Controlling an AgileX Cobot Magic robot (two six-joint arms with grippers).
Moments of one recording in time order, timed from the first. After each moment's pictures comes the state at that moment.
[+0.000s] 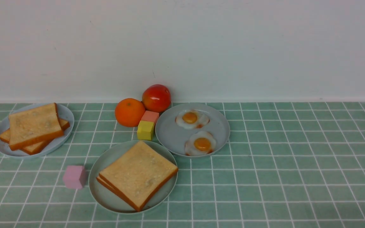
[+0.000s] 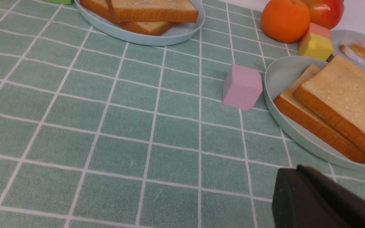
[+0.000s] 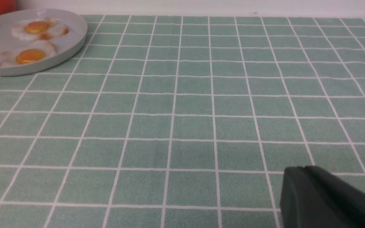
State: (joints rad) right arm 0.05 -0.01 0.02 -0.07 0.38 0.08; left arm -0.05 -0.01 0.03 -0.01 0.38 -0.26
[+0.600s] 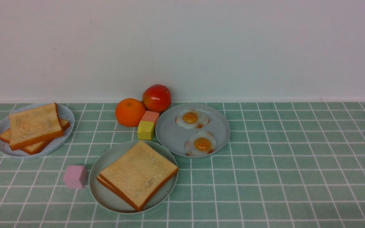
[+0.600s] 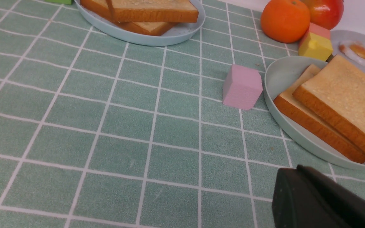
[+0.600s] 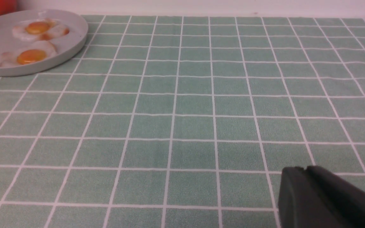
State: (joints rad) right arm 0.05 -0.01 0.02 -0.07 0.38 0.08; left arm -0.05 -0.01 0.03 -0.01 0.38 -0.26
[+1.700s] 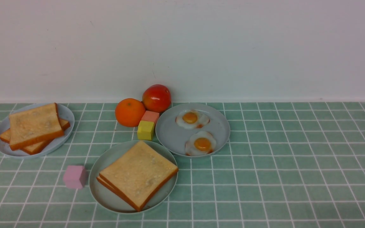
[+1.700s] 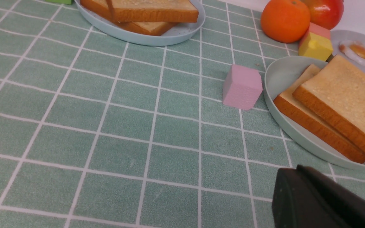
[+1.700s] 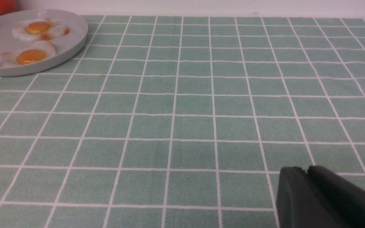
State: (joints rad) right arm 0.05 -0.01 0.02 -0.07 0.38 0.08; left arm -0.05 -0.01 0.03 -0.01 0.38 -0.26
